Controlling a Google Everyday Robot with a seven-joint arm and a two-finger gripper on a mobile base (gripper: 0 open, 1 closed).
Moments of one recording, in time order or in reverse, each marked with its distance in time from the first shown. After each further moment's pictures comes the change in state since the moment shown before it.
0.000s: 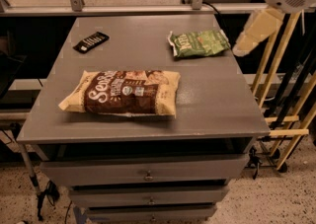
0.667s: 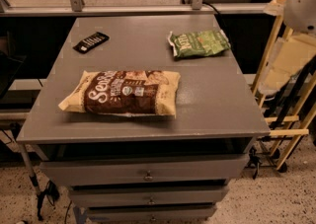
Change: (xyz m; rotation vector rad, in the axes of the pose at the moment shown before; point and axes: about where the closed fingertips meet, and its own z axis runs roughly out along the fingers) arm 0.023 0.090 -0.059 -0.155 0.166 -0.047
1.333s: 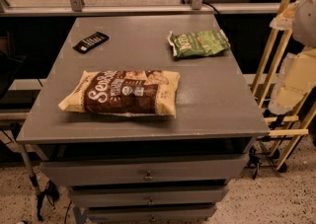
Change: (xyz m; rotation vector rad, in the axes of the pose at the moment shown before) arm 0.010 0.036 -0.008 -0.061 0.046 0.012
